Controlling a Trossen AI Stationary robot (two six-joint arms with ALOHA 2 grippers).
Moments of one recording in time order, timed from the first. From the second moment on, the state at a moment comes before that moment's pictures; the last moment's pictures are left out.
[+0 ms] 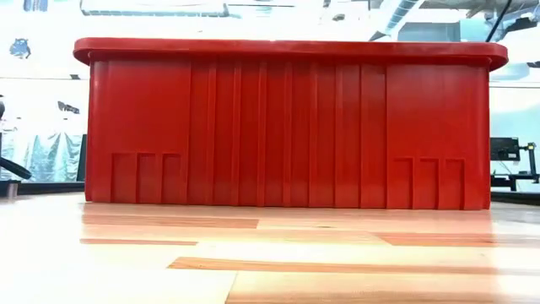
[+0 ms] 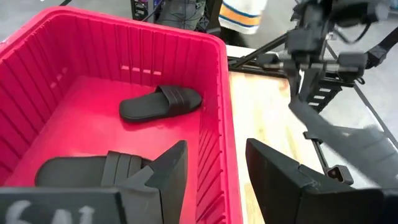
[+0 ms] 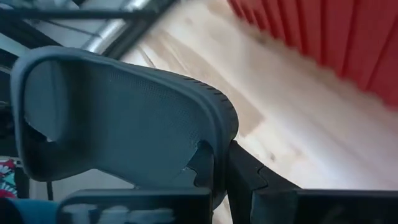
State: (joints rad) left arm 0.23 0.96 1.38 -0.87 0.25 -0.03; right arm 0.67 1.63 1.35 -0.59 0.57 1.20
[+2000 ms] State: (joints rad) left arm 0.24 0.96 1.38 -0.70 -0.36 0.14; right arm -0.61 1.71 1.90 -1.19 0.00 -0.52
